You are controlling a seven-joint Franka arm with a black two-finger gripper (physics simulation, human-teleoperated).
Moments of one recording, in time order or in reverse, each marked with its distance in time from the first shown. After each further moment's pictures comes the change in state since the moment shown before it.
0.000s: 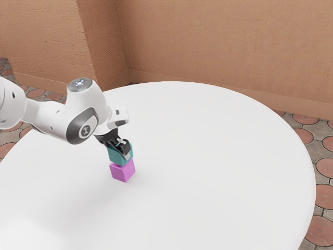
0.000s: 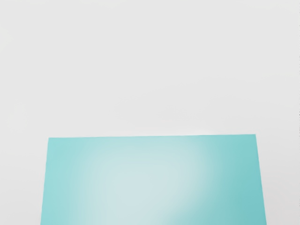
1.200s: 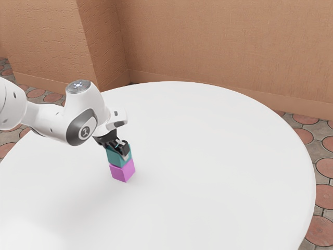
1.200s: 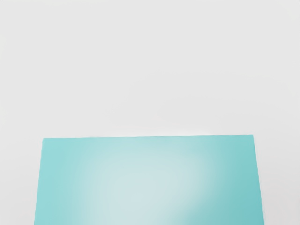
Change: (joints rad) arm 0.012 0.012 0.000 -0.005 -0.028 0.013 0.006
